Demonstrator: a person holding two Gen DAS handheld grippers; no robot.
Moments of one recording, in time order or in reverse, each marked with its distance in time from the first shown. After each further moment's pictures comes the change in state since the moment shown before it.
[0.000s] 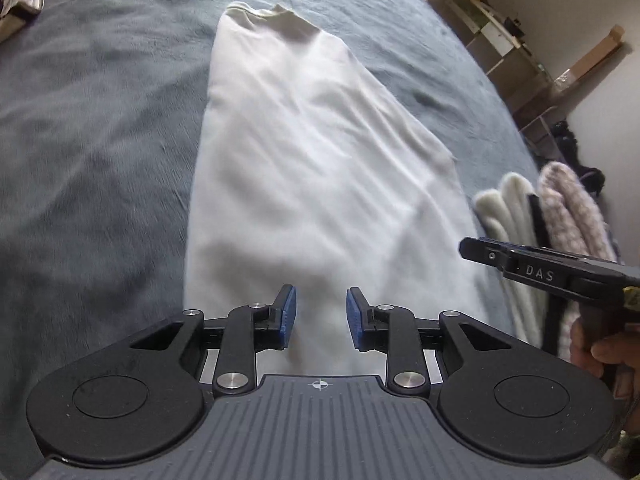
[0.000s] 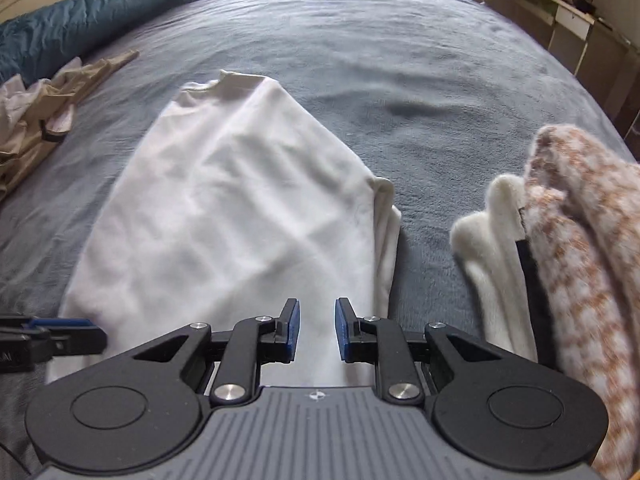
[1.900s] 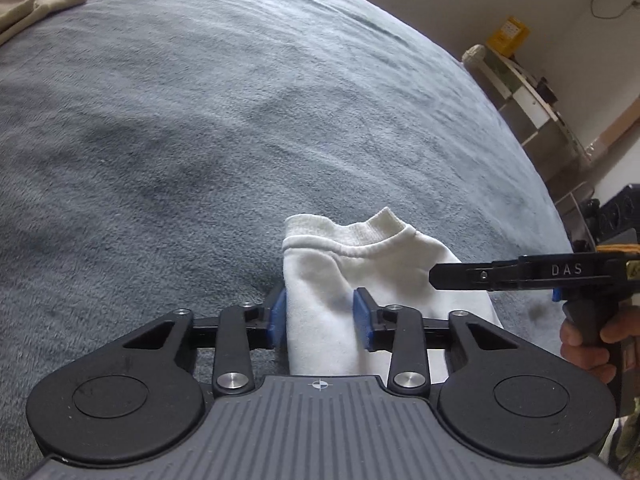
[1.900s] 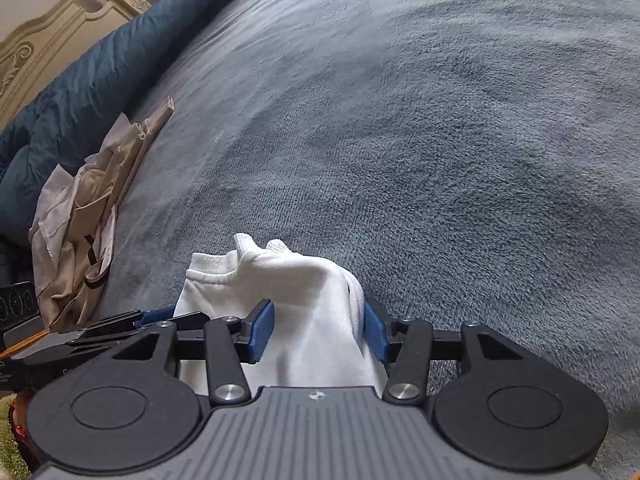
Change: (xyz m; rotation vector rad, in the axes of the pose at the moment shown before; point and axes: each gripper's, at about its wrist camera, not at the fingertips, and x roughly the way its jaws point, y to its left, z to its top) left arm 0.111 0.080 0.231 0.005 -0.139 -0.038; right arm 0.212 0.005 0.253 0.084 0.173 0.537
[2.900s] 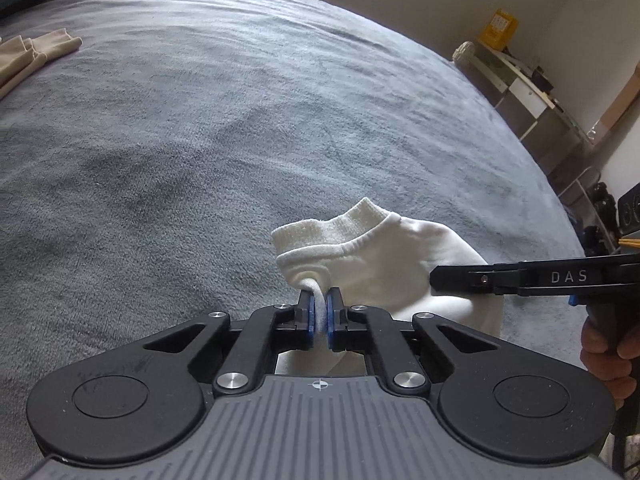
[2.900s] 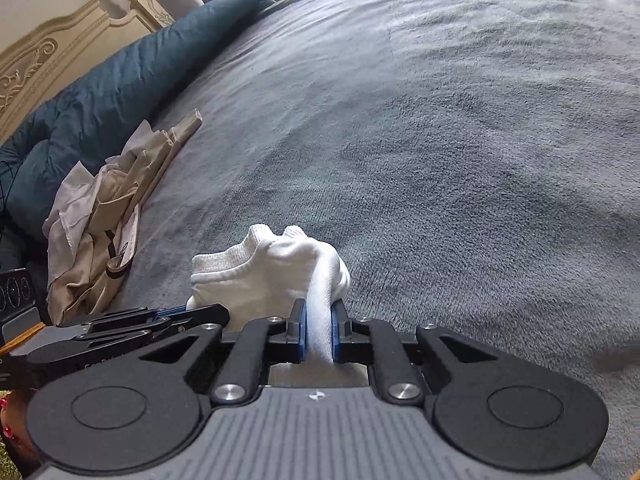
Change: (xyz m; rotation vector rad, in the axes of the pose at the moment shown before) left arm -0.029 -0.050 -0.012 0.047 -0.040 0.083; right arm -0.049 0.031 -0.027 -0.058 -0.089 -0.018
